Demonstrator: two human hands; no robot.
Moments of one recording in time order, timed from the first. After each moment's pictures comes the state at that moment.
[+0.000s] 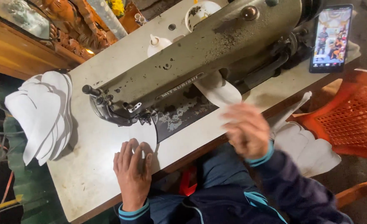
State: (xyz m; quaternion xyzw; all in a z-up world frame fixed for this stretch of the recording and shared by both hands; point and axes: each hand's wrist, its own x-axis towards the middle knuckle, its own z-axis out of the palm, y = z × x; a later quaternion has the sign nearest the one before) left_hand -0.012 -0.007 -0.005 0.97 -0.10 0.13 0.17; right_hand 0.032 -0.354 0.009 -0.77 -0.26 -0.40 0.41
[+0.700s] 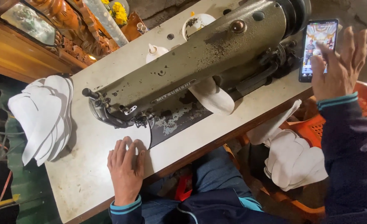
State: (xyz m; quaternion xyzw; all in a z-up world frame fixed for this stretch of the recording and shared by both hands) left_hand 0.003 -0.005 -0.006 0.97 -0.09 0.13 0.16; right_hand 0.100 -0.647 -0.061 -0.93 0.03 -0.35 -0.02
